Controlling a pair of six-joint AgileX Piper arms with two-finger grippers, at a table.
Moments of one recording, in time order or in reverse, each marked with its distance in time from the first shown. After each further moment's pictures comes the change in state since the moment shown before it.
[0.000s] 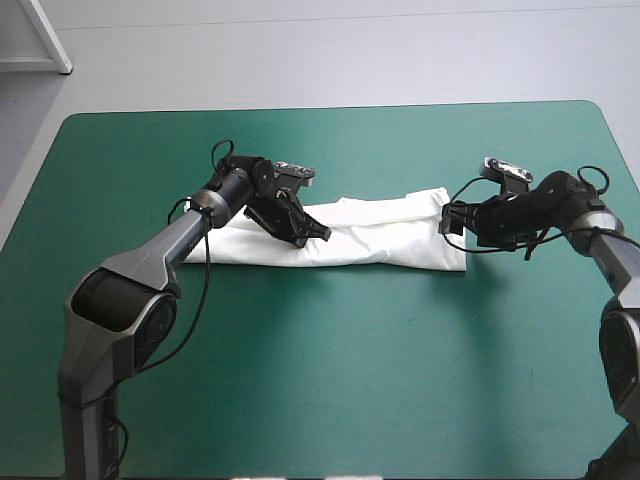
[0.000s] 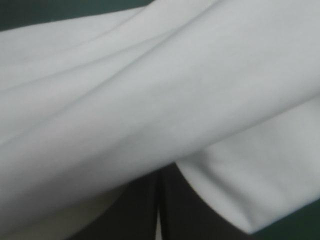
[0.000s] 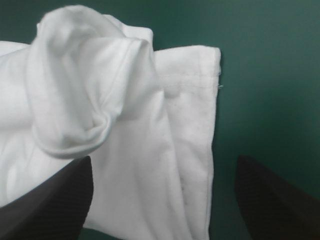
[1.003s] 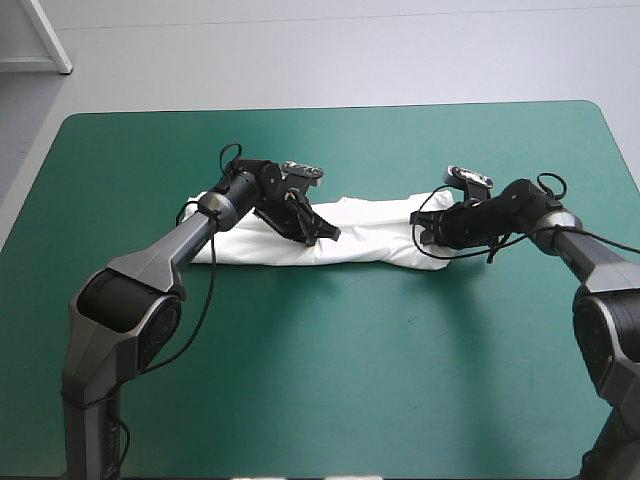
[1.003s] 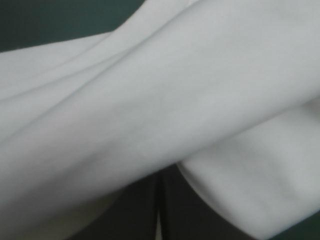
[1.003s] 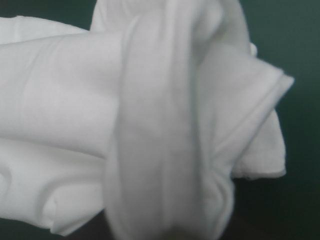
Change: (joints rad) left arm -0.021 0.006 0.001 -0.020 -0.048 0.004; right arm 0.109 0.088 -0.004 0.115 -0.082 -0.091
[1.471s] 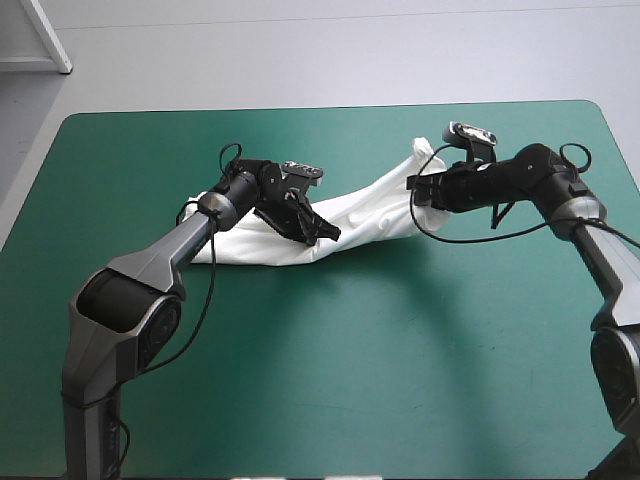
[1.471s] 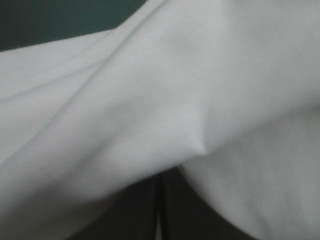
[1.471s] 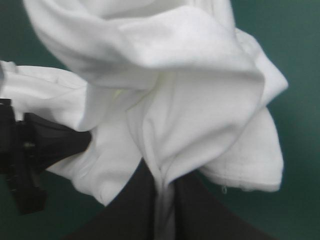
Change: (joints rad) left arm 0.000 0.001 0.000 -0.001 0.000 0.002; right arm 0.027 -0.130 -0.181 -0.020 0.130 0.045
